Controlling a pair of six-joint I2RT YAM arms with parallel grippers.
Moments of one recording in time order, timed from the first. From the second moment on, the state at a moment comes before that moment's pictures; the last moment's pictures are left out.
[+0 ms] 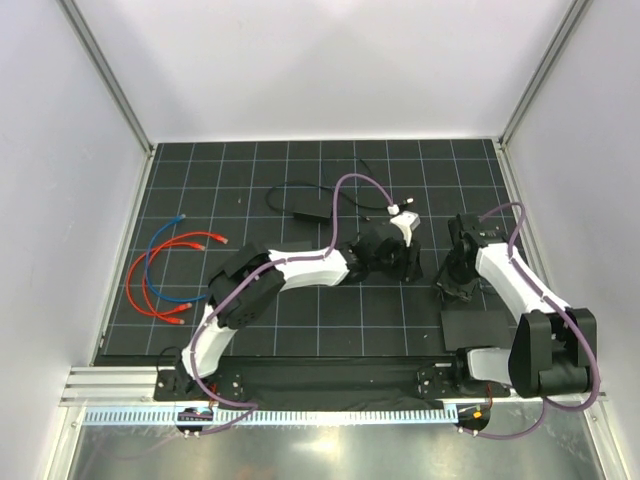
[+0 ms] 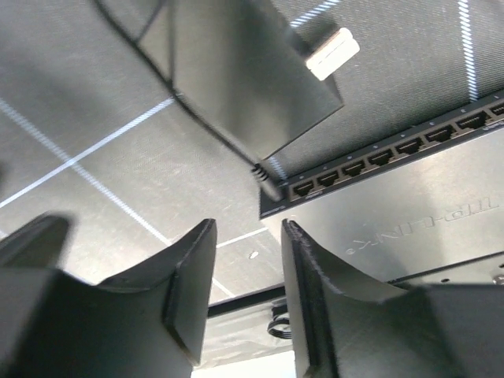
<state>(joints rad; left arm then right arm) -1.04 2.14 1.49 0.10 0.08 -0.57 0.06 1.26 0.80 -0.95 0.07 0.62</state>
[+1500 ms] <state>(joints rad) -0.95 2.08 1.36 0.24 0.25 -0.66 0.15 1.63 0.99 -0.85 0.29 0.60</state>
